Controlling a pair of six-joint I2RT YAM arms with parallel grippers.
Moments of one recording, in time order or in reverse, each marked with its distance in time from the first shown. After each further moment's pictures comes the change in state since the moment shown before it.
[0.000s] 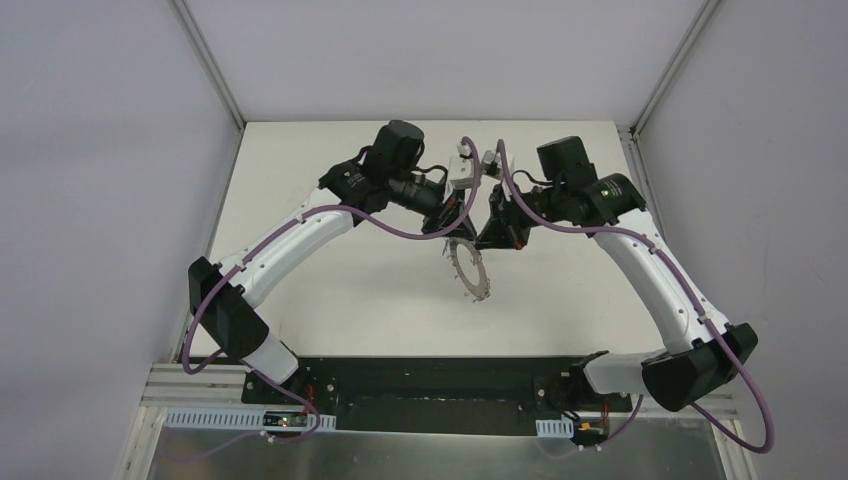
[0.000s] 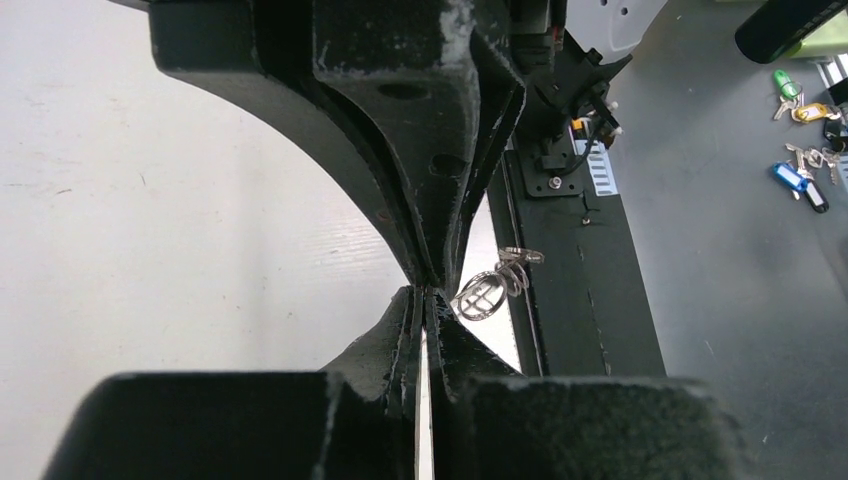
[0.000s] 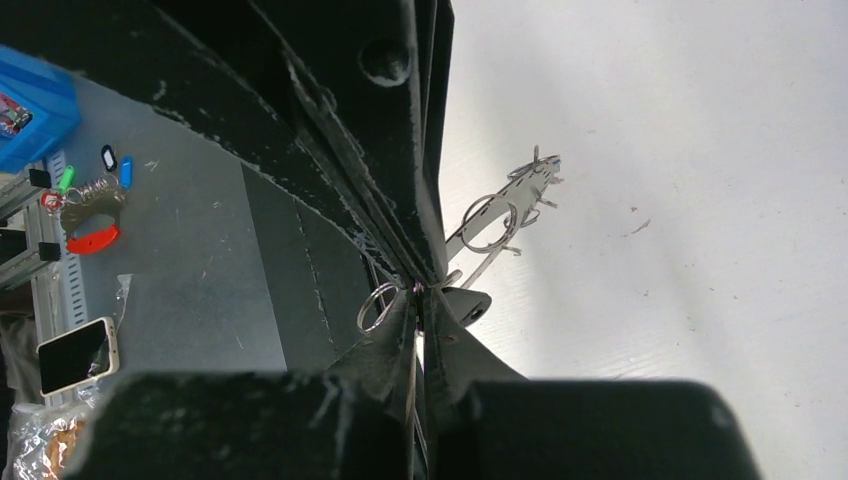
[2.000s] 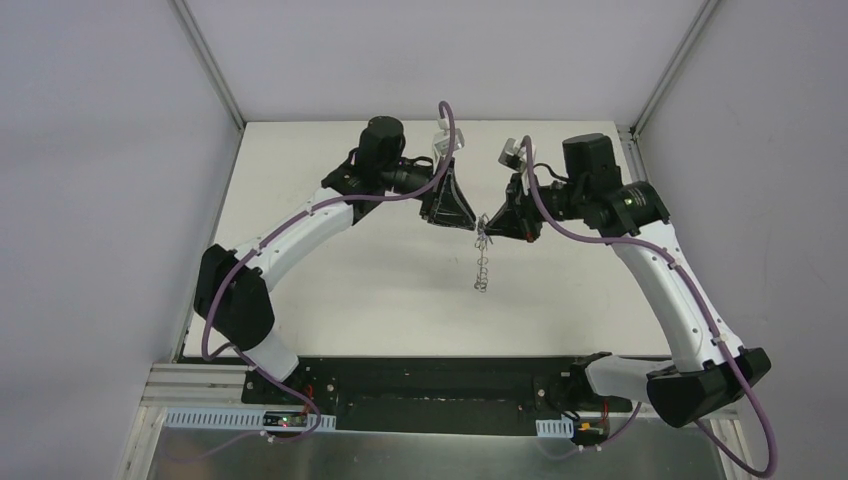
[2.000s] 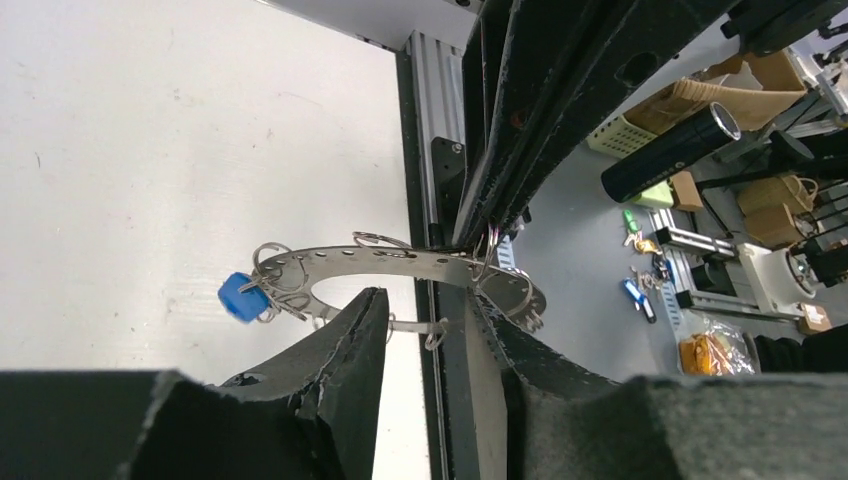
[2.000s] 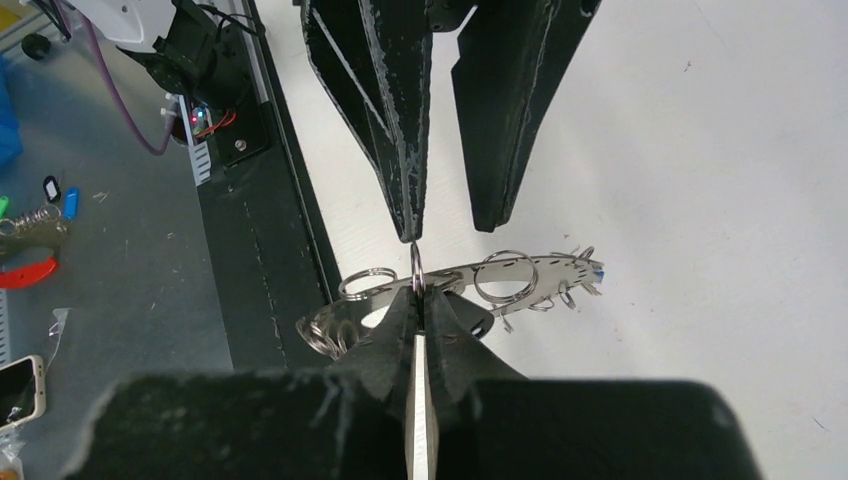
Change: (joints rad) left arm 0.124 0.045 -0.171 0.535 0.201 -0.617; right arm -0.074 -0.080 -0.014 0.080 -0.010 -0.019
